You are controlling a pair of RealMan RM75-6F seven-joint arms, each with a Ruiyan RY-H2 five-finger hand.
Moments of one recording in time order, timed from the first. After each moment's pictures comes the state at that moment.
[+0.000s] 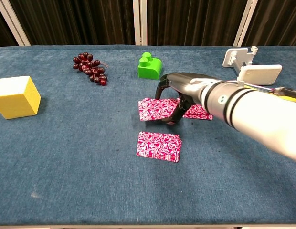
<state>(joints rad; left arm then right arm) -0.07 -1.15 0.00 -1.54 1.54 1.49 0.10 0.84 -1.81 0.28 -1.55 -0.65 1.01 -0.73</state>
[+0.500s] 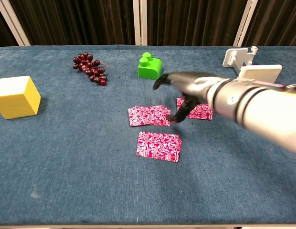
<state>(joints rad) -0.07 -1.15 -0.01 -1.54 1.53 1.48 0.09 0.82 -1.70 0.21 -1.65 -0.77 1.04 -0.66</state>
